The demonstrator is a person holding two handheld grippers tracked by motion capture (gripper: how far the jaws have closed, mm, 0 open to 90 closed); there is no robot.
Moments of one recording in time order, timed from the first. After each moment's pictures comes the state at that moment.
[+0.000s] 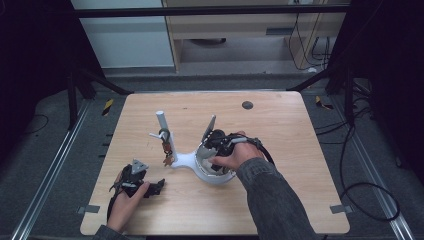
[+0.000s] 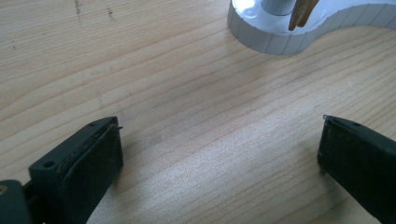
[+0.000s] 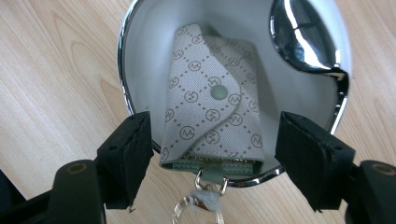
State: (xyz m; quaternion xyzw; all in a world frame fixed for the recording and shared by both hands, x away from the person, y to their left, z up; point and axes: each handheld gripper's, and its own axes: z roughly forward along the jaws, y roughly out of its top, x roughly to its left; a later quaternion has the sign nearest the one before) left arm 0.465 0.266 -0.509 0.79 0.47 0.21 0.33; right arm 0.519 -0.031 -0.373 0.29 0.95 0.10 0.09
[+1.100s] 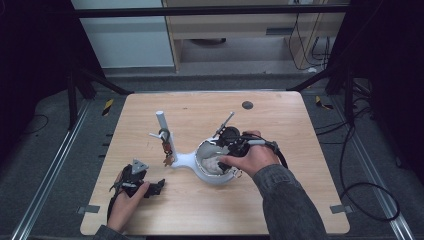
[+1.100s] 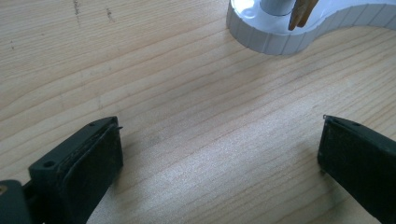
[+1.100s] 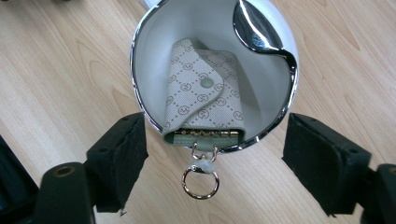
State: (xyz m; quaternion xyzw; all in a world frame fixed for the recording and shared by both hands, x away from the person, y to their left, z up) left arm 0.465 0.265 -0.509 0.79 0.47 0.21 0.33; right arm 0.499 -0.063 -0.346 0.31 0.93 0.18 0.11
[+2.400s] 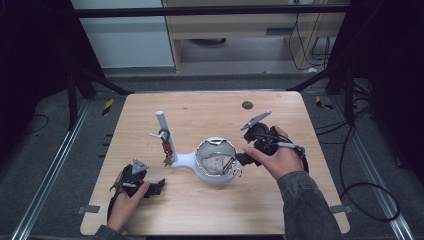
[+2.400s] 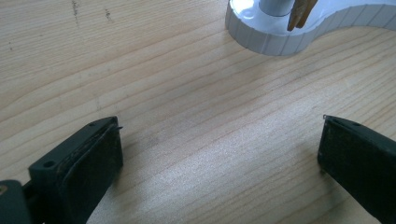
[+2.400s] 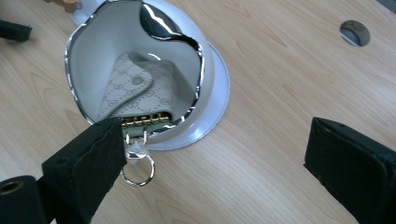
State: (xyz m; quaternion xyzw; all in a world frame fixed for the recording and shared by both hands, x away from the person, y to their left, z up) left arm 0.465 0.265 -0.509 0.79 0.47 0.21 0.33; right arm 0.497 -0.127 -0.346 0.37 0.88 0.26 0.16
